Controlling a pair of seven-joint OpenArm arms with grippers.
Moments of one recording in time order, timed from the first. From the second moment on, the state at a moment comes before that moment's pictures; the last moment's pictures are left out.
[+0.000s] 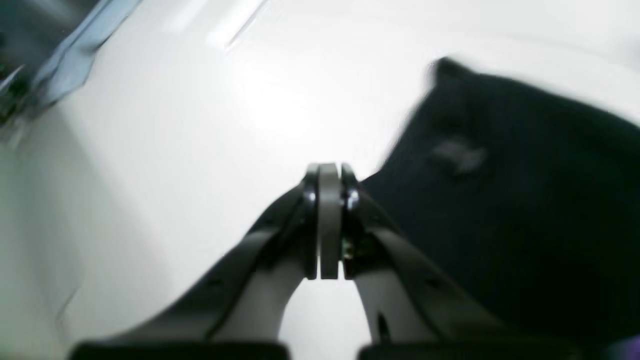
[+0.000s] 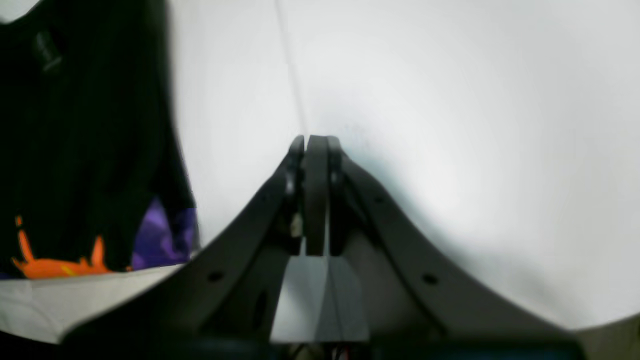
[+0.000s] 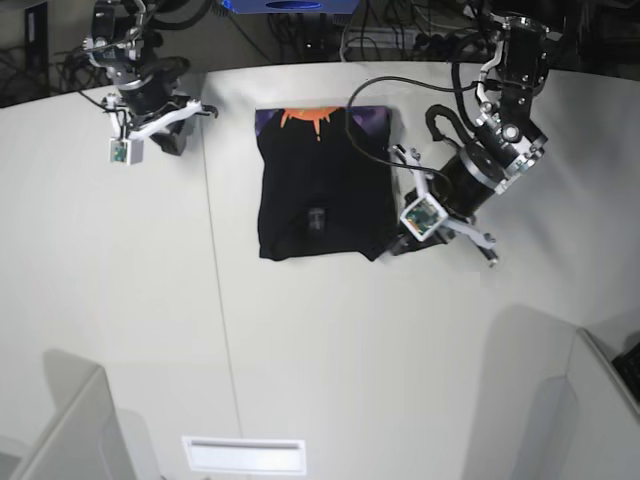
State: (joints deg) left arm 13.1 -19.3 1.6 113.1 5.2 -32.6 19.7; right arm -33.6 1.7 11.7 112.6 21.6 7.6 -35.6
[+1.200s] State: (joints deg) left arm 57.7 -20.5 -15.3 112.8 3.4 -39.4 6.4; right arm -64.8 9.8 10.0 113.8 21.8 8.0 -18.6
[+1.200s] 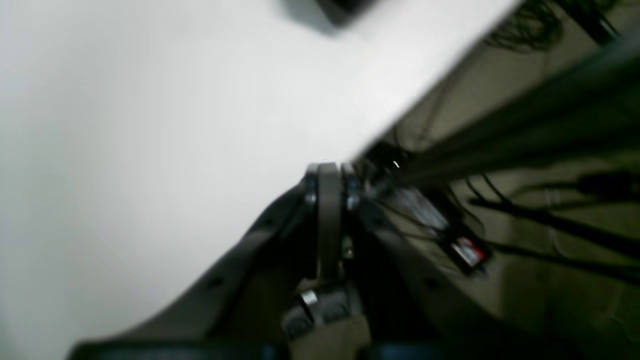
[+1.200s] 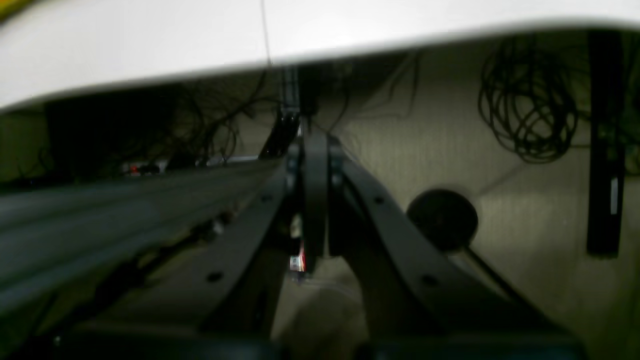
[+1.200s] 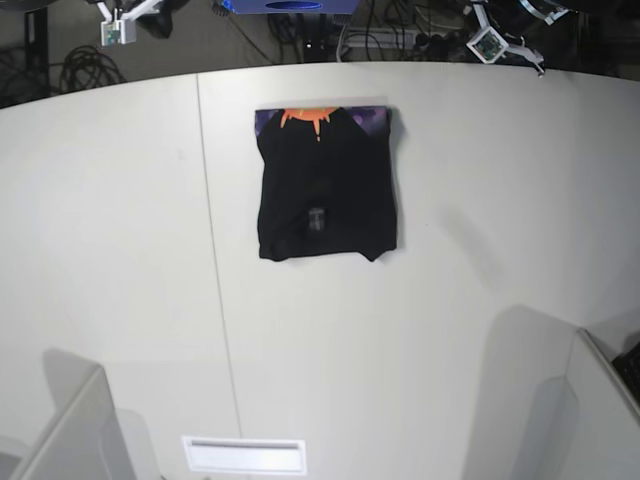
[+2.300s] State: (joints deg) left arm 18.4 -9.6 13.8 30.3 6.7 -31.1 -4.1; right arm -25.6 15.6 -29.4 38.4 22.0 7.9 -19.2
